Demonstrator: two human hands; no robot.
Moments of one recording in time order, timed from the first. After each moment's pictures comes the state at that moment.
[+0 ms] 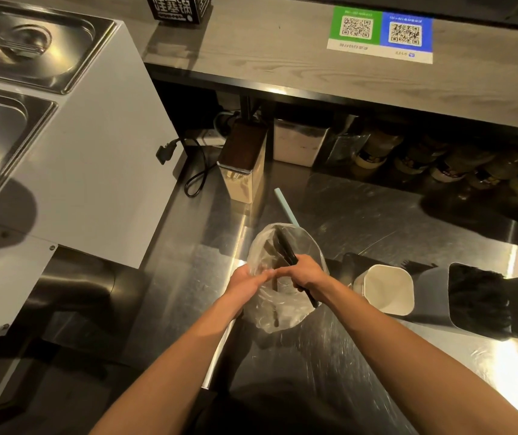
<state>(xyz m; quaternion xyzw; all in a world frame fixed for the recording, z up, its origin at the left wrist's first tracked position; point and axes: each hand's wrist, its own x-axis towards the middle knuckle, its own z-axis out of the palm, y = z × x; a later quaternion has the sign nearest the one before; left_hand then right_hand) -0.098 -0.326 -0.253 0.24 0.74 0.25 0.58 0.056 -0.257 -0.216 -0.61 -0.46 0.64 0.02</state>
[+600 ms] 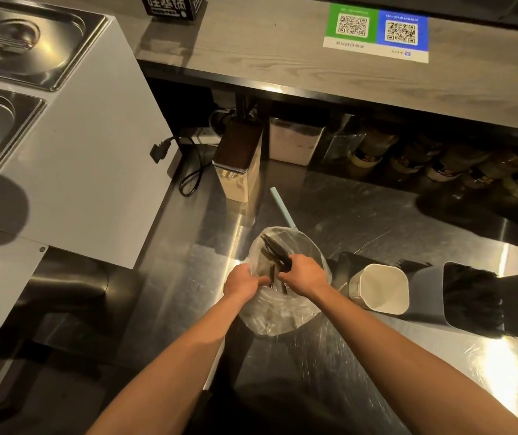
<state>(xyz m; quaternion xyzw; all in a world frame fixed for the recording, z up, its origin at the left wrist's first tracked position) -0.092 -0.315 -0.263 0.32 0.79 0.13 0.50 0.059 -0.260 -0.220 -0.62 -0.67 0.39 -0.09</state>
